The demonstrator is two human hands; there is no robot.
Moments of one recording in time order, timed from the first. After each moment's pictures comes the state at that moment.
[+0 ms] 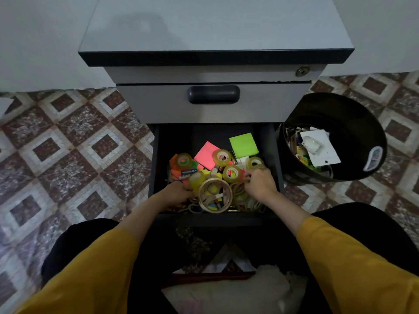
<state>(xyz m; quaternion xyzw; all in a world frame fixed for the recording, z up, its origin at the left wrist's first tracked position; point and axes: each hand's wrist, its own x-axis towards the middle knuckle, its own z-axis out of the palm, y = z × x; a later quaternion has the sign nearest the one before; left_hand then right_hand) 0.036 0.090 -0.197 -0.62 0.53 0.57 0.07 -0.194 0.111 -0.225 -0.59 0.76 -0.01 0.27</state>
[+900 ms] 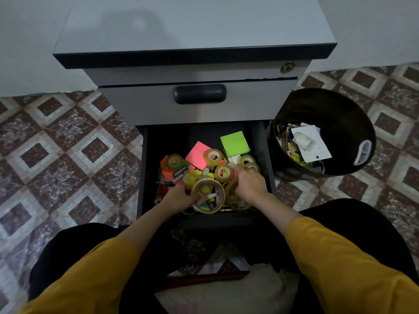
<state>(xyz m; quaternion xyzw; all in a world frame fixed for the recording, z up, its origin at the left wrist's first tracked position) 0.011 0.101 -0.218 -0.62 0.61 0.49 0.03 -0.187 0.116 -0.210 -0.63 0.73 0.05 0.25</state>
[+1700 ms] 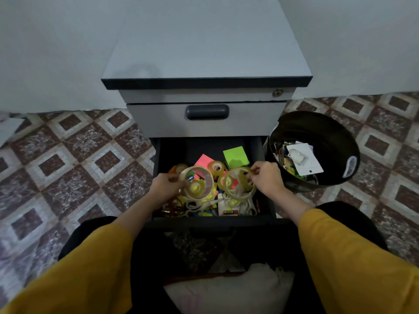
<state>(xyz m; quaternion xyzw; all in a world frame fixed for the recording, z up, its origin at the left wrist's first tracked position) 0.047 0.089 -0.164 -0.69 0.52 0.48 -0.14 -0.220 0.117 -0.167 -0.55 0.78 -0.17 0.25</state>
